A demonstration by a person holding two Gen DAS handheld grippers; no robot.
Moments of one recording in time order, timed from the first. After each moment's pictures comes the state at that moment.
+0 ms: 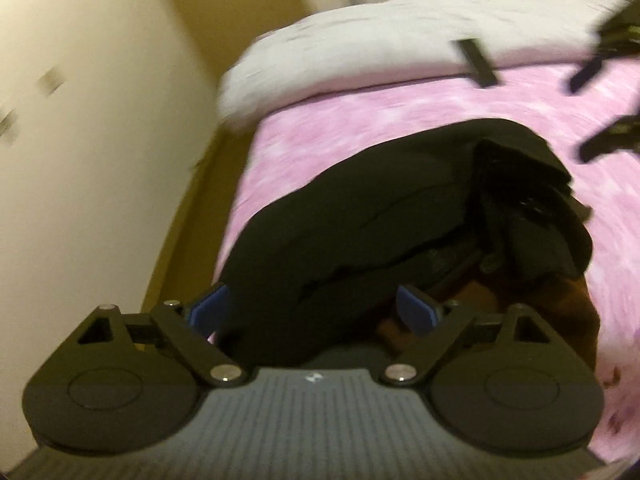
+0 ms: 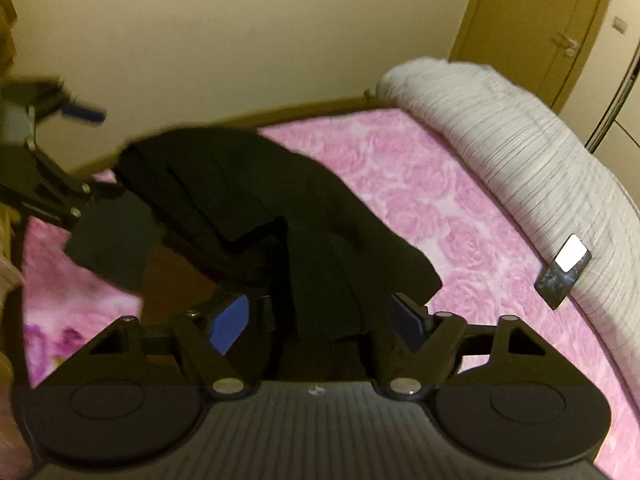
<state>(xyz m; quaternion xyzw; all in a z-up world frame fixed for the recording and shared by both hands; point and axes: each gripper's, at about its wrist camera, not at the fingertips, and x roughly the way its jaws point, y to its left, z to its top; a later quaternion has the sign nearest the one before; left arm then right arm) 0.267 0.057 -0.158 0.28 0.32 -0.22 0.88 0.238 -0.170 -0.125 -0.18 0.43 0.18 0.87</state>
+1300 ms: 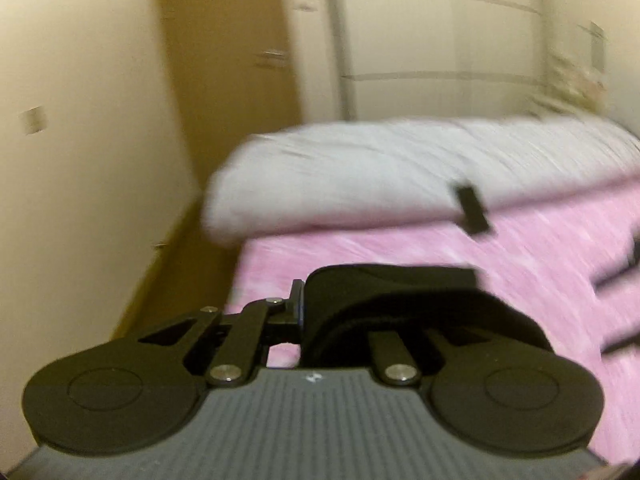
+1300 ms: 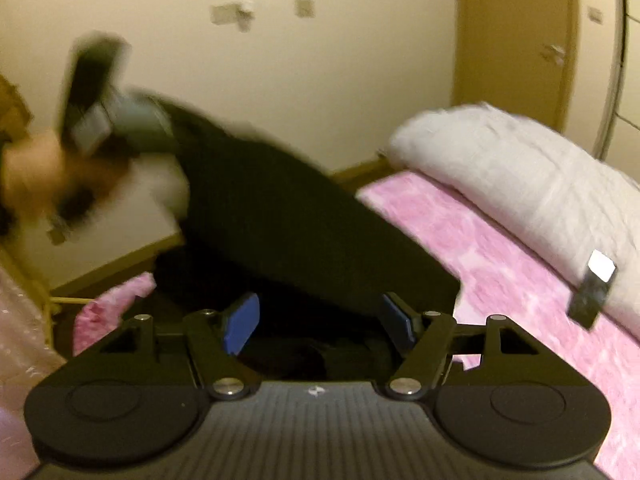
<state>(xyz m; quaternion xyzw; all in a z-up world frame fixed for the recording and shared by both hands) 0.378 0.061 -0.049 0.13 0.24 -0.26 0.93 0.241 -0.191 -0.084 -0.05 0.36 0.21 0.91</state>
